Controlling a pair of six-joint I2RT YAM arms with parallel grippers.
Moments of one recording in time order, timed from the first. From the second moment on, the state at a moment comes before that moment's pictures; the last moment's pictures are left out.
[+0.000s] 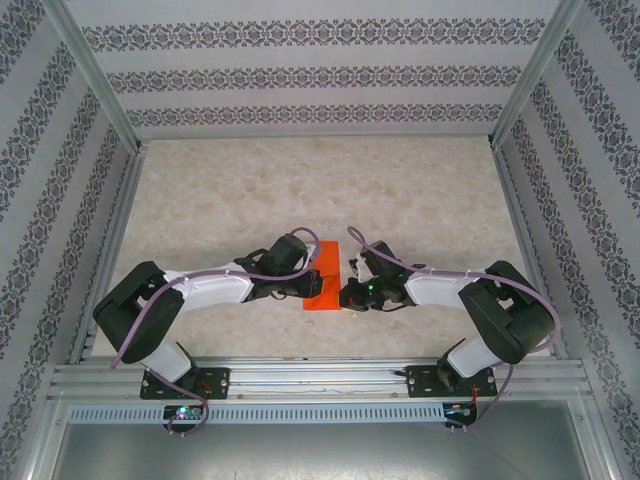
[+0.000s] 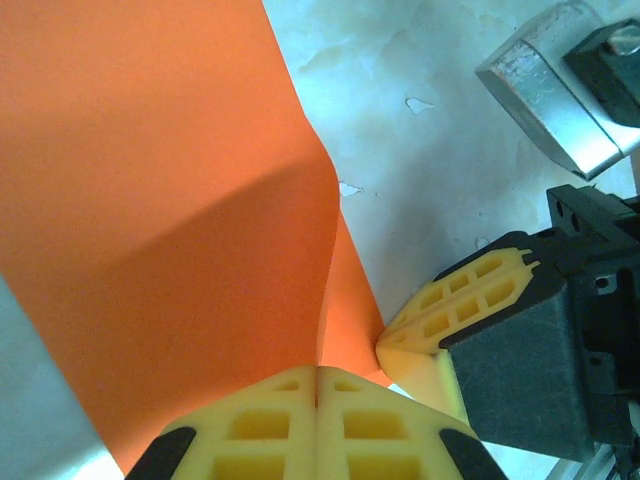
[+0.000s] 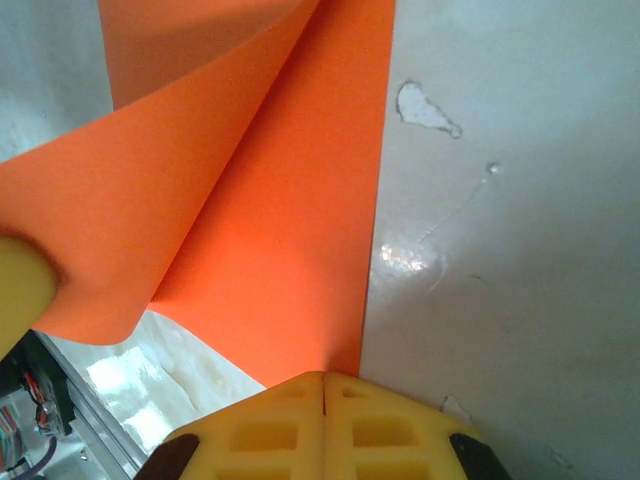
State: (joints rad) left arm -0.75 1.57 0.76 -0.08 0.29 -0.61; right arm 0.61 1.52 0.54 -0.08 -0.54 0.73
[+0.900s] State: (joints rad) left arm -0.63 1.66 0.76 -0.08 0.39 -0.40; right arm 0.61 1.53 0.57 -0.15 -0.53 0.70
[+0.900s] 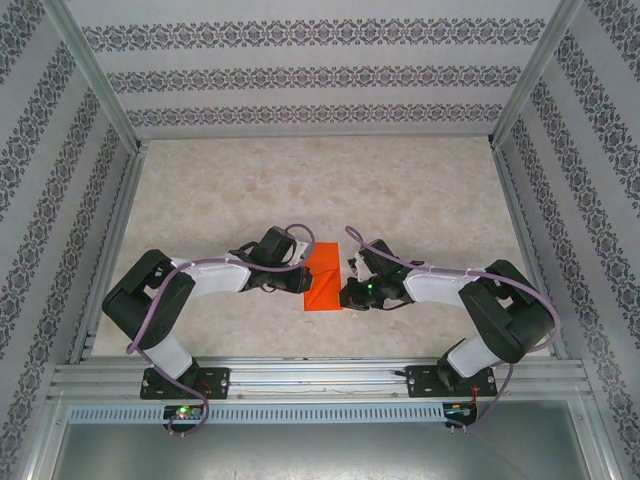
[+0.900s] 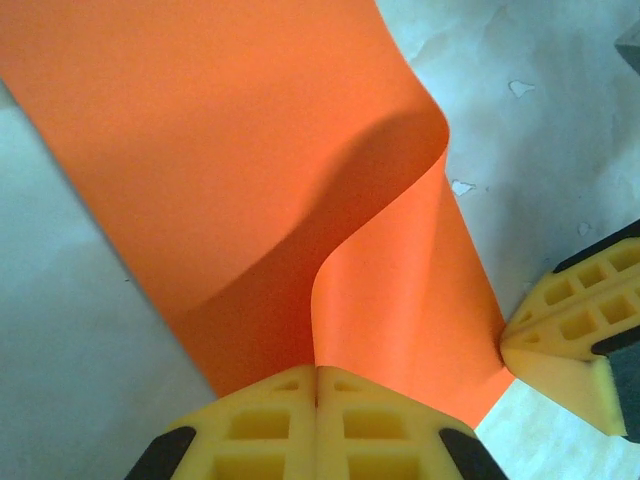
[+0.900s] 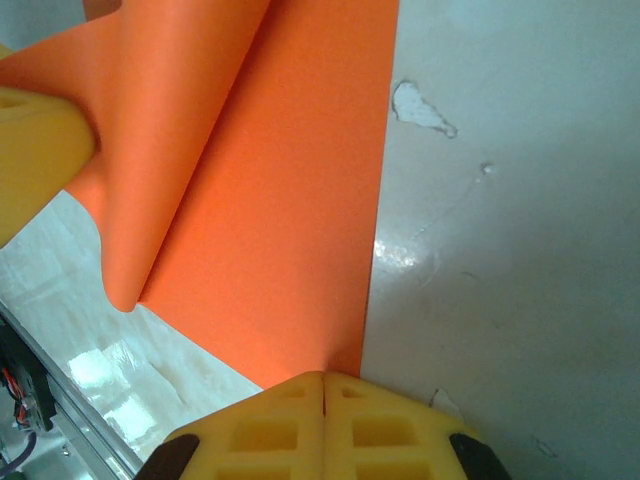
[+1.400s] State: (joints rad) left arm -0.61 1.70 0.79 -0.08 0.40 -0.38; right arm 0.61 1.53 0.57 -0.15 -0.53 0.69
